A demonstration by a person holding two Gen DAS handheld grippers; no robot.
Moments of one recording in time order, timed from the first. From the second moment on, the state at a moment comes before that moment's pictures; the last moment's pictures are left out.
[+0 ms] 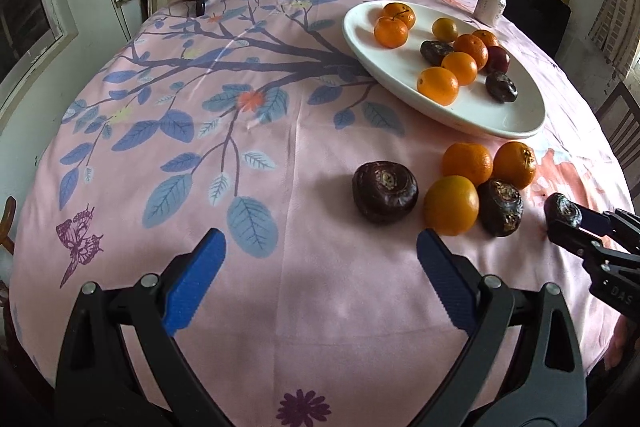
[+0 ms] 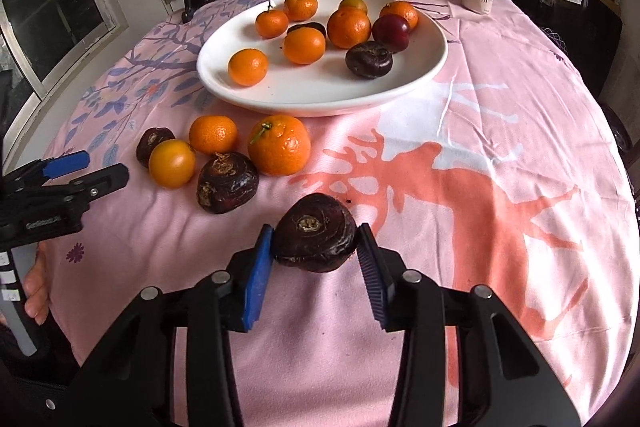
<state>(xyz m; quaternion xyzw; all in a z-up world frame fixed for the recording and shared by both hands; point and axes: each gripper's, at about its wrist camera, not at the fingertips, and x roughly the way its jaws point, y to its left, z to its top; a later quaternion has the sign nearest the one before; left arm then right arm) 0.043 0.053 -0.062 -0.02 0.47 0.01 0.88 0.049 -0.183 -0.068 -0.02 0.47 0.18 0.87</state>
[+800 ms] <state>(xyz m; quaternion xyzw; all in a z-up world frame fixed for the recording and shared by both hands) 0.072 0.012 -0.073 0.01 0.46 -0.04 0.89 0.032 -0.199 -0.080 -0.03 0.49 0.16 0.86</state>
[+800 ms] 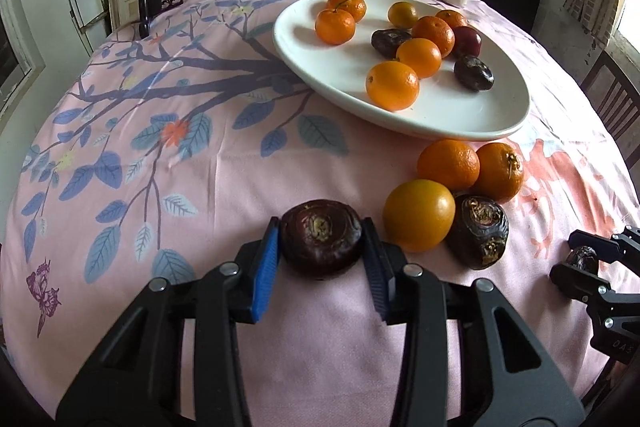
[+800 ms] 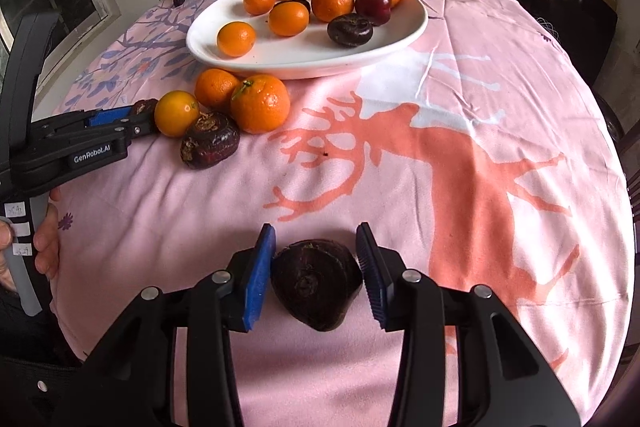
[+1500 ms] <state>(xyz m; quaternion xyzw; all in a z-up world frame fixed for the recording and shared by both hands) 0.035 0.028 -0.024 -0.03 0.42 -0.05 0.90 0.016 -0.189 -0.042 -0.01 0.43 0.19 0.88</state>
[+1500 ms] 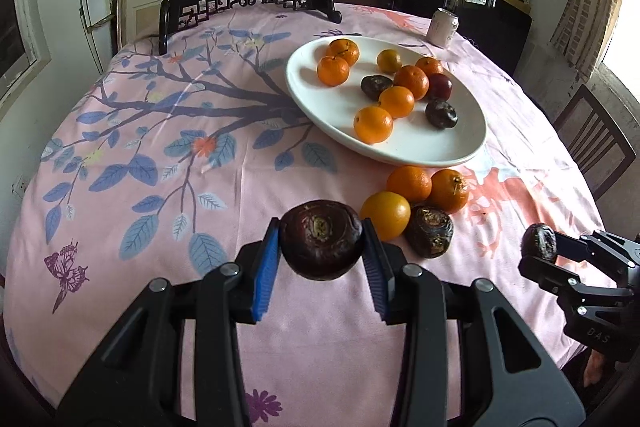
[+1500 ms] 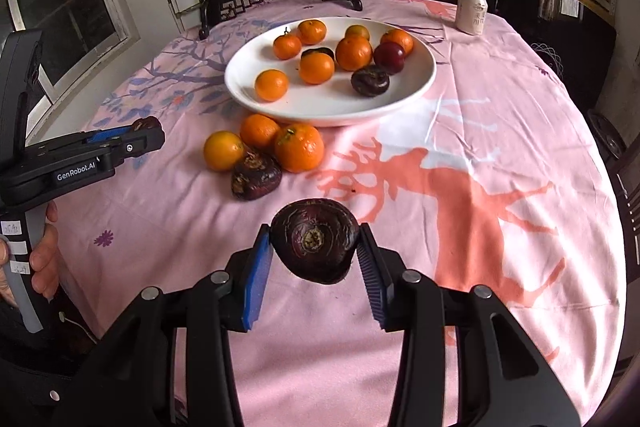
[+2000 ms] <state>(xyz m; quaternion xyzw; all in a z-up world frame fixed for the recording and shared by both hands) 0.186 -0.003 0.026 -0.02 0.43 -0.05 0.90 0.163 -0.168 0.011 -0.05 0.37 0.22 0.90</state>
